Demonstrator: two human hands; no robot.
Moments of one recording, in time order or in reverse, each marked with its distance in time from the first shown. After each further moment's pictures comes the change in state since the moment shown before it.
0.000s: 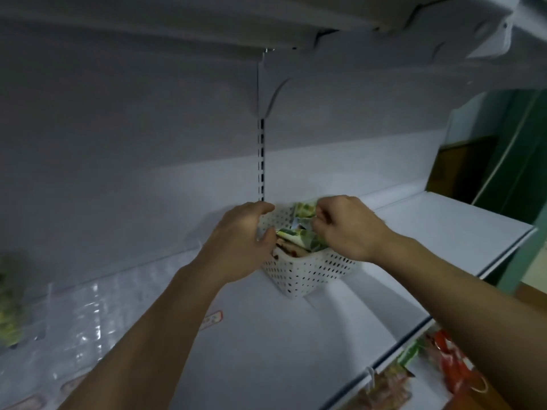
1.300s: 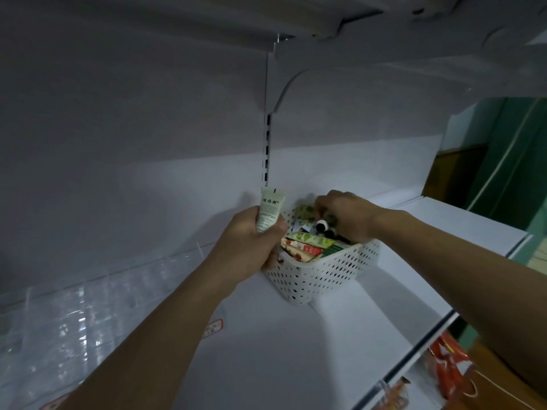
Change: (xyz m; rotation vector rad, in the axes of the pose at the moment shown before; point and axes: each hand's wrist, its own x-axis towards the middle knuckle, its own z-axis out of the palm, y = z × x) left_hand 0.000 0.004 0.005 -0.735 -0.078 -0.267; right_hand 0.060 0.045 0.018 -0.291 -0.278 -0.025
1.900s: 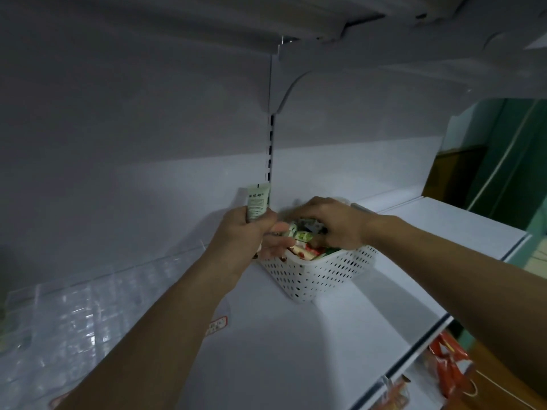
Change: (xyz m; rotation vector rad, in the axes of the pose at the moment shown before) left_hand 0.003 0.001 -0.002 -0.433 0.065 -0.159; right_hand -0.002 -0.025 0.005 0.055 -0.041 -0.219
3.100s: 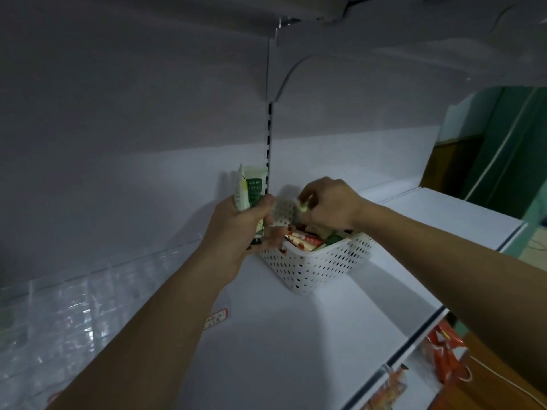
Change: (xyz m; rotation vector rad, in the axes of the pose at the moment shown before) left_hand 0.000 0.002 -0.006 -0.033 0.050 0.029; right_hand -0.002 -0.031 -0.017 0.273 0.151 0.331
